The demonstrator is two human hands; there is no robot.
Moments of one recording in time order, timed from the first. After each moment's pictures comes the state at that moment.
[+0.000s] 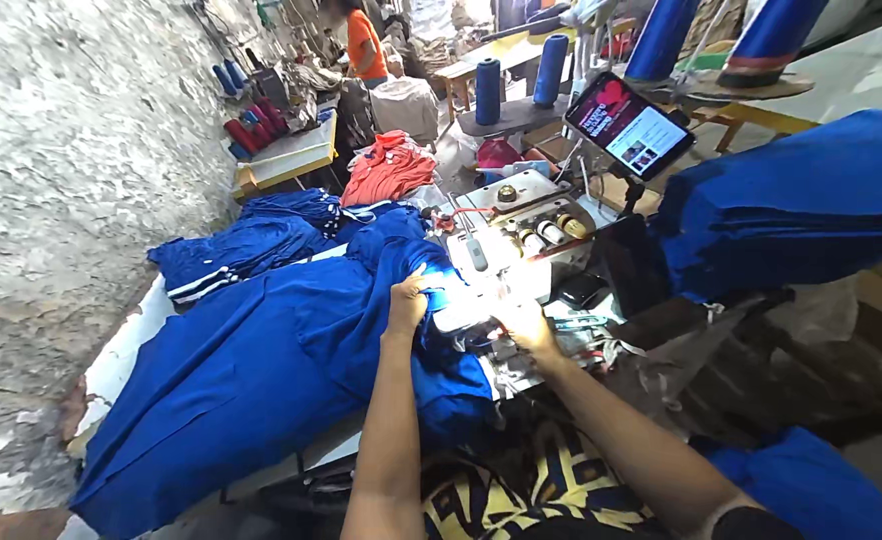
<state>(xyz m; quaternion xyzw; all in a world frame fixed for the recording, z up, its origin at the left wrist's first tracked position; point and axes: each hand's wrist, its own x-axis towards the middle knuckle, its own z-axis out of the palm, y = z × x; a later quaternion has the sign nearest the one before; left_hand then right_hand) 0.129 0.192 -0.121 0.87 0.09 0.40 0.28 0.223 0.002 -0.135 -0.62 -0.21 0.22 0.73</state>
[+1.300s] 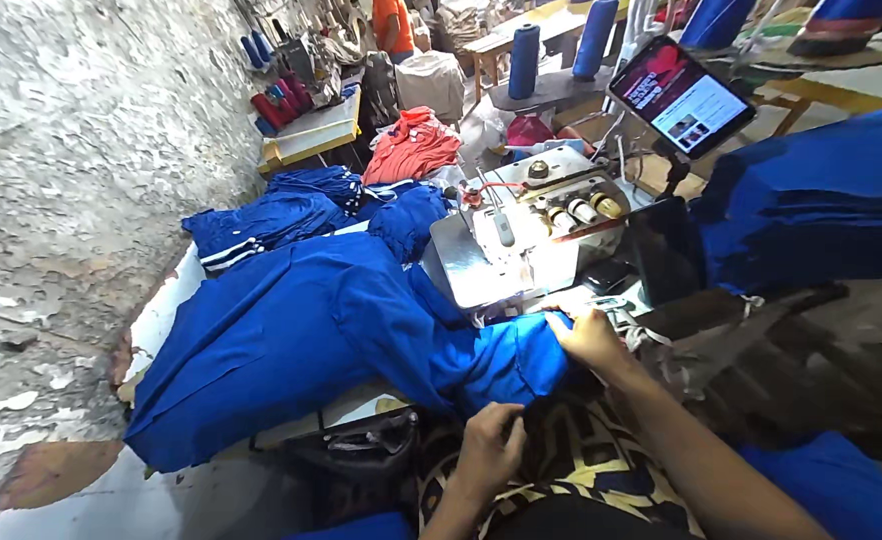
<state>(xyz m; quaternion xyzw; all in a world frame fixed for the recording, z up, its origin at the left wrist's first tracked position) 0.007 -0.009 -0.194 0.88 0.15 0.29 0.34 0.239 -0.063 -0.161 -0.76 -0.45 0.00 0.47</state>
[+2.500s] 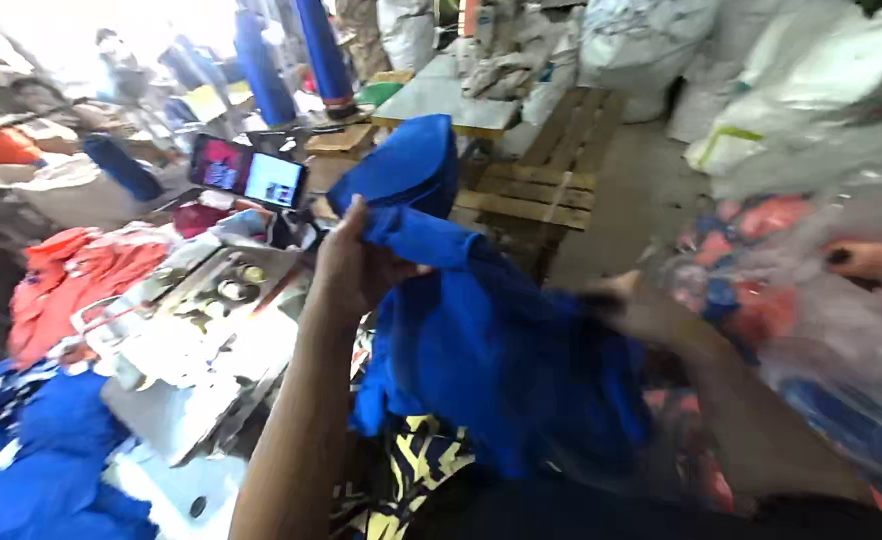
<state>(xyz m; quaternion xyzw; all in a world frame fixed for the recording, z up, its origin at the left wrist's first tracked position) 0.263 -0.137 0.019 0.58 0.05 -0.03 0.81 0.224 -0.473 -0.095 -0.90 -0.26 -0.15 0.34</state>
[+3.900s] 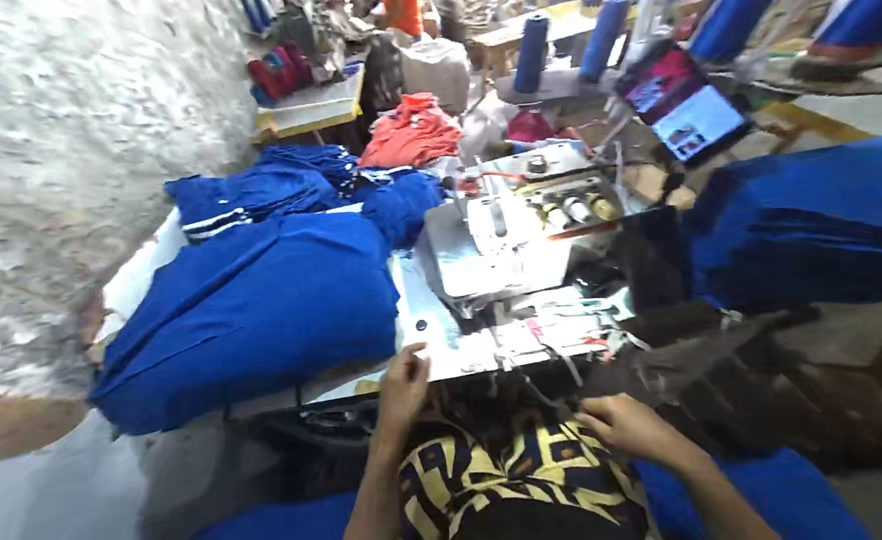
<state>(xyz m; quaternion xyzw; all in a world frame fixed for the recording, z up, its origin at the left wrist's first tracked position) -0.018 0.058 -0.154 0.79 0.37 0.26 0.41 0.235 -0.172 -0.188 -0.79 -0.50 0.33 0.14</state>
